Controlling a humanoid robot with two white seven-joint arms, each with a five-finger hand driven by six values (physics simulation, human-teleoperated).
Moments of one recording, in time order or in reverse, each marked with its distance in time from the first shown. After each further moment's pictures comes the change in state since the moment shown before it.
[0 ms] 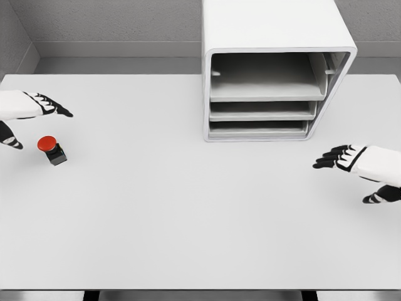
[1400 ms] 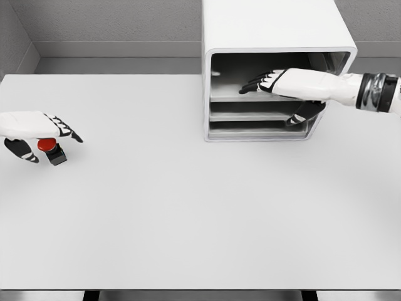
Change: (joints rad) left arm 0.035 -0.066 -0.036 0.011 -0.119 0.000 -0.012; right arm -0.890 0.345 0.672 0.443 0.007 0.000 0.000
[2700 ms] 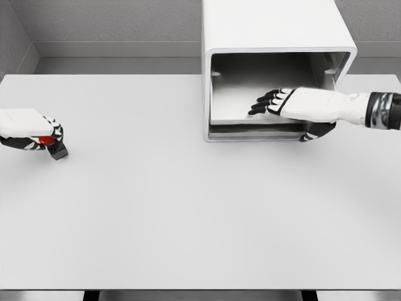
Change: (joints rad) left arm -0.018 0.009 0.002 0.002 -0.037 0.000 -0.014; right arm 0.092 -0.110 -0.022 -0.168 0.109 0.009 -0.005
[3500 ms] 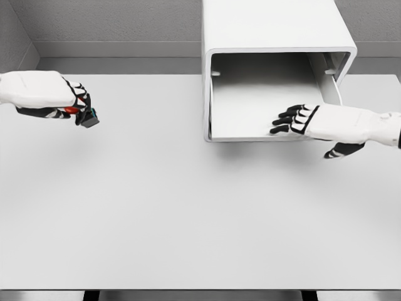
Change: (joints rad) left arm -0.147 0.013 0.001 -0.230 0.088 -0.001 0.003; right arm 0.180 -0.147 -0.149 -0.169 -0.004 -0.005 0.002
